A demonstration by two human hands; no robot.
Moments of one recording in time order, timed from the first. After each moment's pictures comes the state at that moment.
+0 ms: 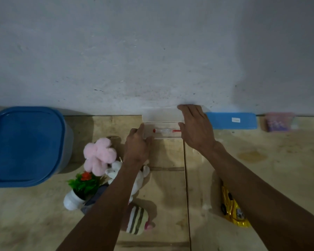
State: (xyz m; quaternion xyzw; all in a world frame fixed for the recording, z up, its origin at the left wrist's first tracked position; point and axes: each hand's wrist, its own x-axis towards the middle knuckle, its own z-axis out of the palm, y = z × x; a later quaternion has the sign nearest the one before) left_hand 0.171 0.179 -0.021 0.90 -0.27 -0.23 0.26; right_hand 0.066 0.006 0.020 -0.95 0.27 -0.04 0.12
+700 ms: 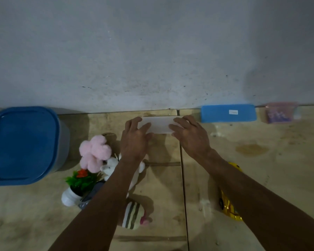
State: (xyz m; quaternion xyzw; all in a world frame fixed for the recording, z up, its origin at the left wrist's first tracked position) left_hand 0.158 0.171 -0.016 0.90 -0.40 -0.09 0.16; right_hand 0.024 0.015 -0.009 -0.97 0.19 -0.04 0.11
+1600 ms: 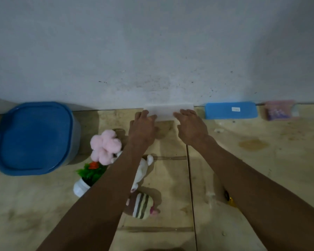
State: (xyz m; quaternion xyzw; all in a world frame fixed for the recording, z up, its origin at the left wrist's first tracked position) left_hand 0.180 0.159 0.005 0.89 -0.41 -0.20 0.07; right_hand 0.054 0.033 0.012 -0.93 0.31 0.09 0.17
